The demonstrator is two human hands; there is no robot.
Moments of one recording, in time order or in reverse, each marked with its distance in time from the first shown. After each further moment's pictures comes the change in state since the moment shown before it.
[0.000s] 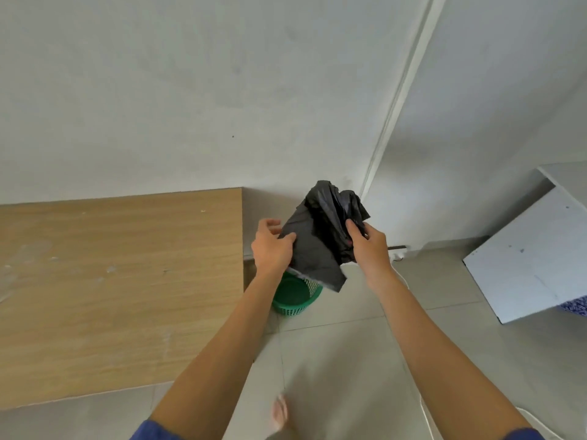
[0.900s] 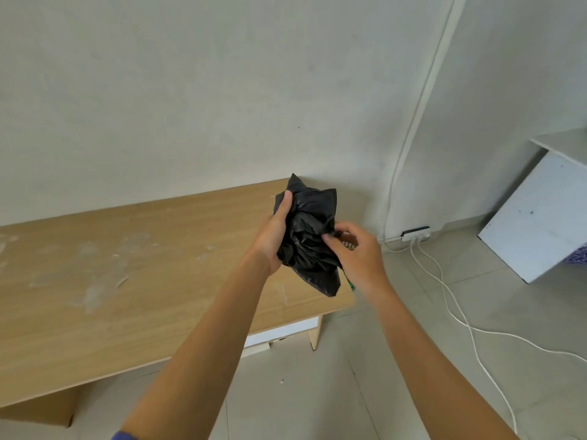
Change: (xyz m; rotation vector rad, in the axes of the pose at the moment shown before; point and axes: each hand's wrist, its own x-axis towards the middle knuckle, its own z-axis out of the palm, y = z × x) left_hand -0.048 -0.070 -0.328 -0.317 -0.625 -0.069; right_hand -0.282 0.015 0.256 -0.049 0.053 -0.393
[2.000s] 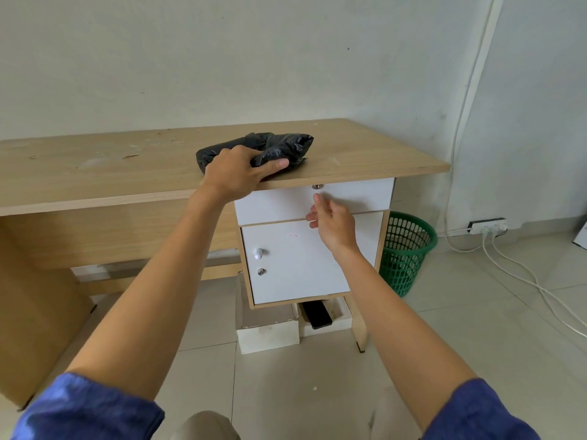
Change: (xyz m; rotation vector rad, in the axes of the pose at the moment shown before) left_hand 0.024 -0.262 -0.239 1.291 0.541 0.812; right_hand -0.090 0.331 0.235 0.124 0.006 -0.082
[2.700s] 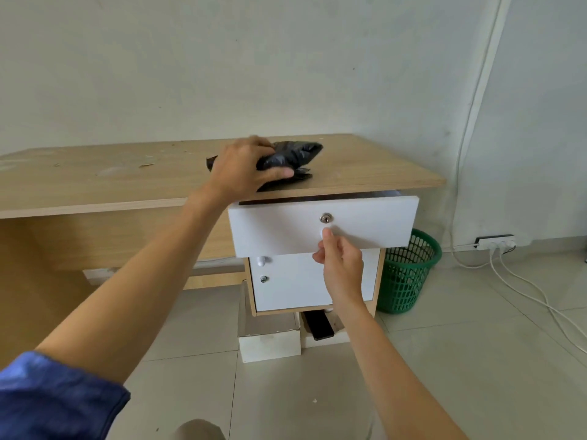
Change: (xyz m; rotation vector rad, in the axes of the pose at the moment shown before) left_hand -0.006 0.022 -0.025 0.159 0.082 0.296; right_hand -0.079 0.012 -0.011 0.231 0.102 -0.009
